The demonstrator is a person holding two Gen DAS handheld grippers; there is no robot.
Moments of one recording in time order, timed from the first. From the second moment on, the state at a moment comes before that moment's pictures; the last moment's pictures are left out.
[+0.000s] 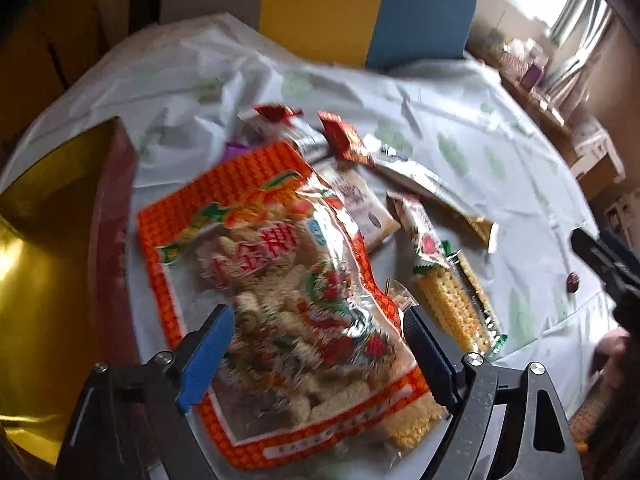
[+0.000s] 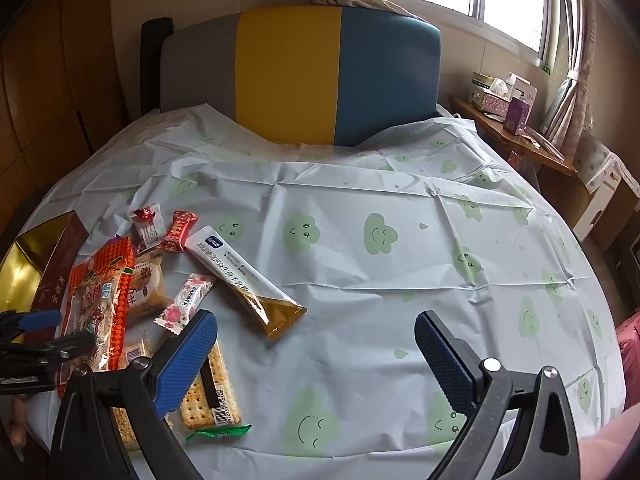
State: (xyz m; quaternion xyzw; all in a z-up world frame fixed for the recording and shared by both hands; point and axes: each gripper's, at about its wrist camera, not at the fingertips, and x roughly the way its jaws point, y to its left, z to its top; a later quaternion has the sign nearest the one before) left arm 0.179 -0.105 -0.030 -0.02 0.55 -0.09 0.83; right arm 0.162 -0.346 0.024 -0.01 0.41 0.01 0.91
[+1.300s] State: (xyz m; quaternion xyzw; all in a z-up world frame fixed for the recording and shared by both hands) left arm 0.087 -0.018 0.068 -0.12 0.35 -0.16 0.92; right arm 0.143 -0.241 -0.018 -0.06 0.49 0.25 0.83
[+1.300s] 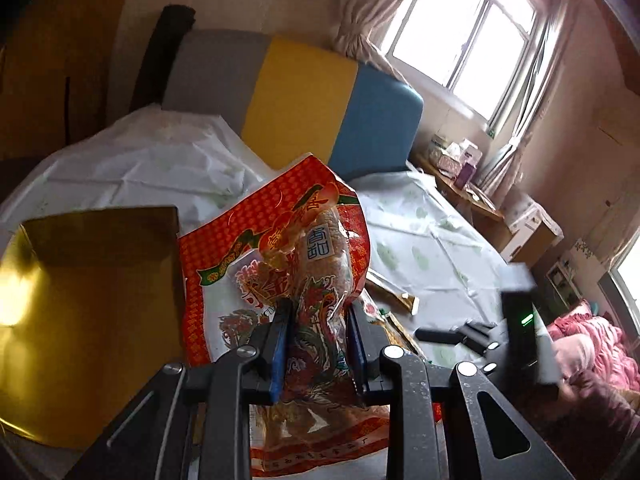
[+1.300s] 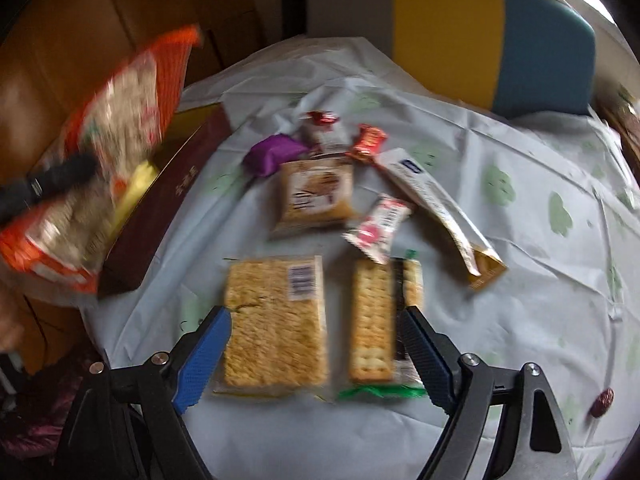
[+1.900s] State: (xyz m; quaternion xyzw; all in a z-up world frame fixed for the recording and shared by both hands) left arm 0.168 0.082 0.028 -0.05 0.42 0.02 0.91; right arm 0.143 -0.217 -0.049 -0.11 0.51 0.25 0.82
